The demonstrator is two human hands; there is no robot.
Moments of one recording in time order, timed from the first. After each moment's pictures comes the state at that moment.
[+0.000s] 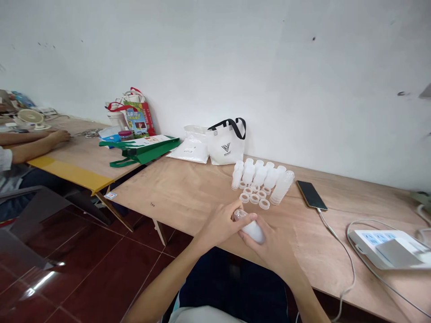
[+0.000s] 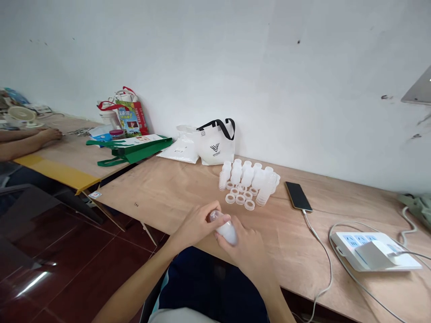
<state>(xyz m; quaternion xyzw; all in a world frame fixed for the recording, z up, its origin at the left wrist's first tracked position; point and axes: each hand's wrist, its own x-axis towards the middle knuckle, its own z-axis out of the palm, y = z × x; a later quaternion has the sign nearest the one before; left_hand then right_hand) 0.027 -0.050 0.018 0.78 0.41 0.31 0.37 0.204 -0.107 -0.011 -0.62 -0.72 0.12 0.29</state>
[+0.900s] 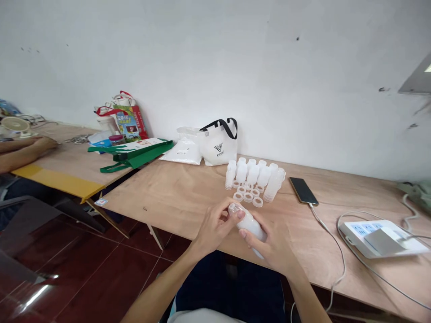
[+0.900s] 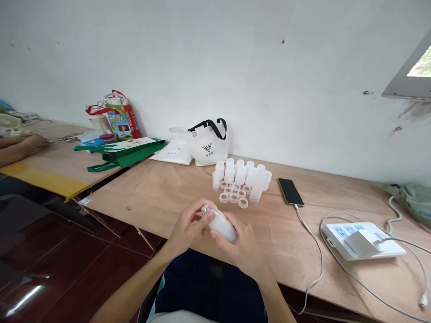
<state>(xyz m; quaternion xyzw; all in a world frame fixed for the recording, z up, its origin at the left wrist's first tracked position) 0.036 -0.067 0.019 0.69 0.32 0.43 0.48 0.210 -0.118 0.020 -0.54 -0.68 0.32 0.37</state>
